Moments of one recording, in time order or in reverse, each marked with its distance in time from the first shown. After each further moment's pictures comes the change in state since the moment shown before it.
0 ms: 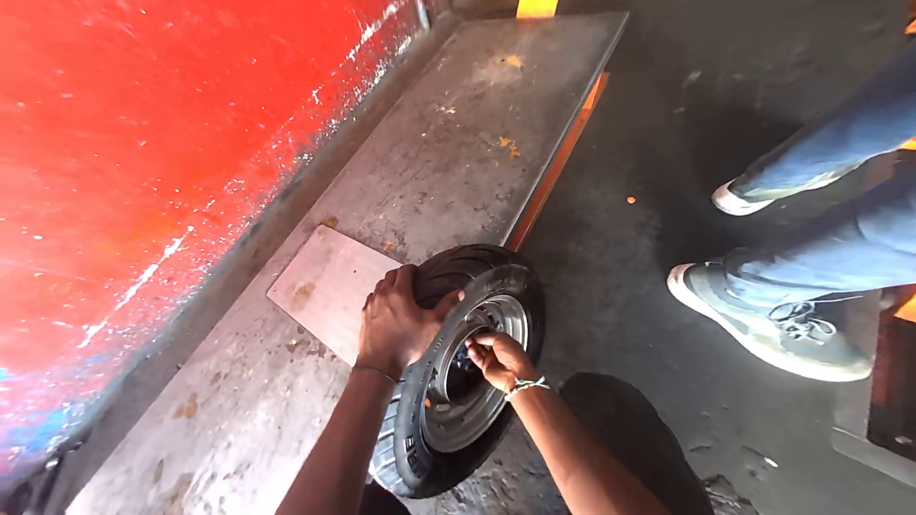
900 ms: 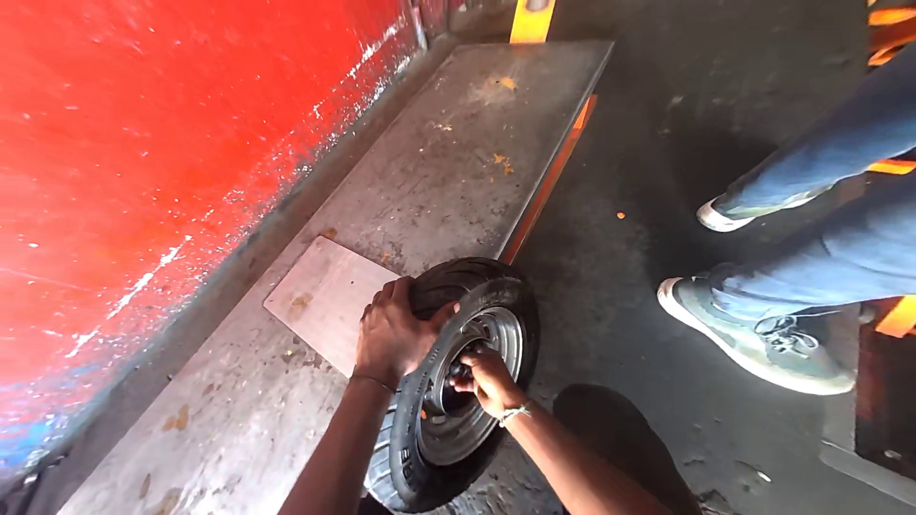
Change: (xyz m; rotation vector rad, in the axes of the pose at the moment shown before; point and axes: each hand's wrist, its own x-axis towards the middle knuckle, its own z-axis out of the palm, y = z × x) left_hand 0.002 0.002 -0.002 0.016 -0.021 -0.021; right_hand -0.011 0.010 0.003 -0.465 -0.137 -0.126
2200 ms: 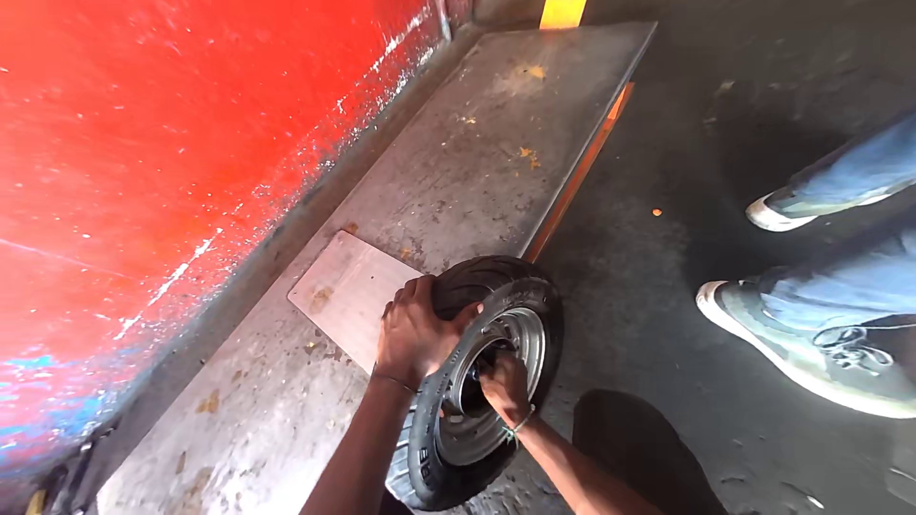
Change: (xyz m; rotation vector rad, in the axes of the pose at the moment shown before) left_hand -0.001 -0.001 -0.002 -0.003 0.021 0.013; right_hand 0.014 0.031 -0.002 -1.003 0.281 -0.611
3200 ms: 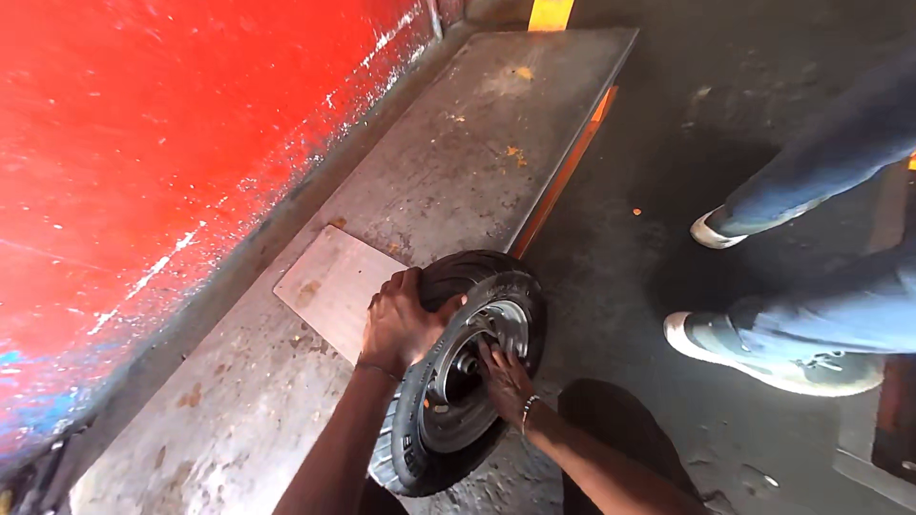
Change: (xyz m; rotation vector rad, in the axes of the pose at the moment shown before) left_hand -0.001 0.002 0.002 0.012 -0.008 0.006; right_hand 0.001 0.041 -0.023 -0.780 -0.609 -0.331
